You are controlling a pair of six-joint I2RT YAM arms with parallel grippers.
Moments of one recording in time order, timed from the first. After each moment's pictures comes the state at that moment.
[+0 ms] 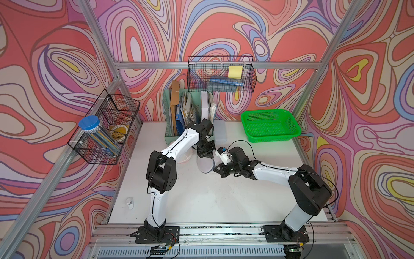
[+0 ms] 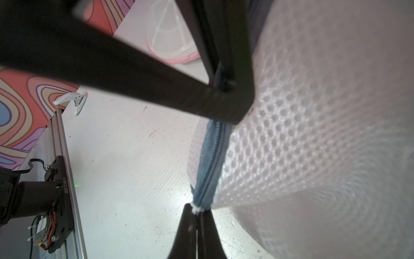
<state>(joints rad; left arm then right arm) -0.48 2.07 1.89 -1.19 0.37 -0.67 0.65 1.70 0.94 0.02 -0.44 0.24</state>
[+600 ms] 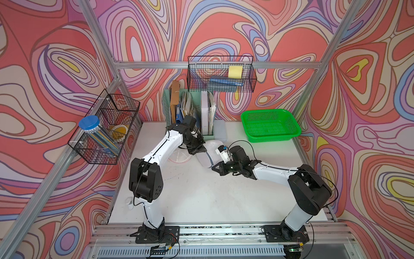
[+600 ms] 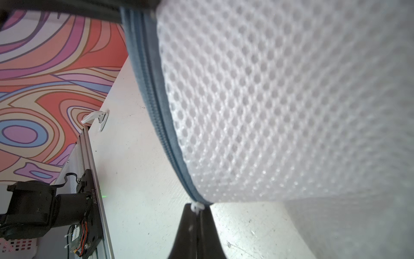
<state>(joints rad) -0.34 1.84 1.66 -0.97 0.50 -0.82 0.65 1.70 0.94 0.07 -0.49 0.36</state>
